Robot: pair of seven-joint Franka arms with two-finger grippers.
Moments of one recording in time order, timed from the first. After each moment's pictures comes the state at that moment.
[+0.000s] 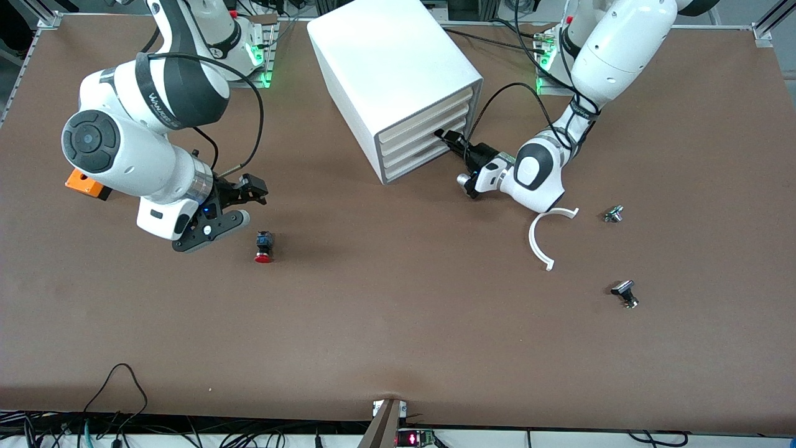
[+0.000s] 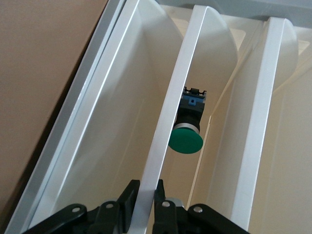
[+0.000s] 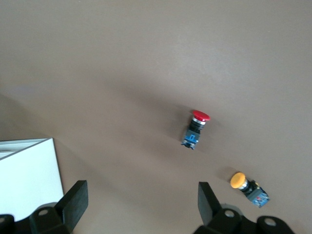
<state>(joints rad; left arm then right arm) -0.22 0.64 -0.20 -2.11 -1.17 1.75 0.87 0.37 0.34 -0.08 -1.52 0.17 1.78 -0.17</state>
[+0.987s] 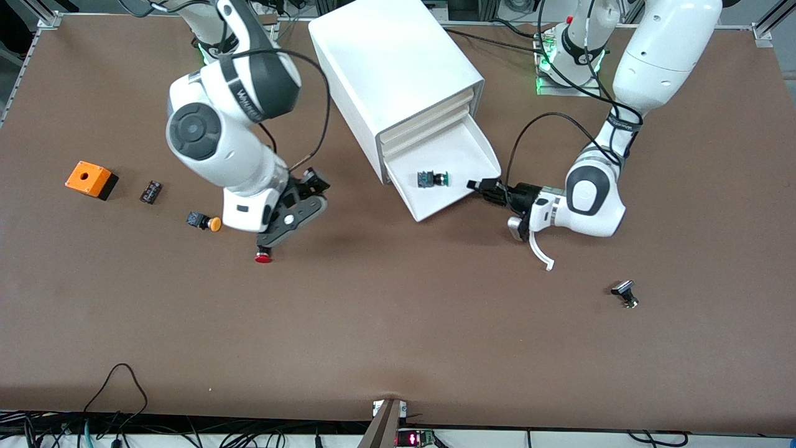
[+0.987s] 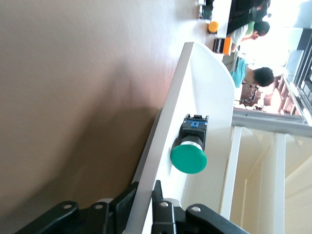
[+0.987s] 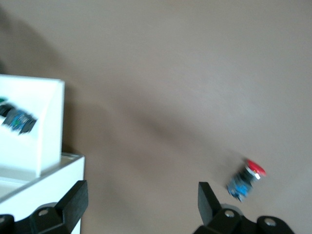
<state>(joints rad) -0.12 0.62 -0.06 -1.98 -1.17 1.82 0.88 0.56 0.41 -0.07 -1.48 0.18 1.92 -0.21</state>
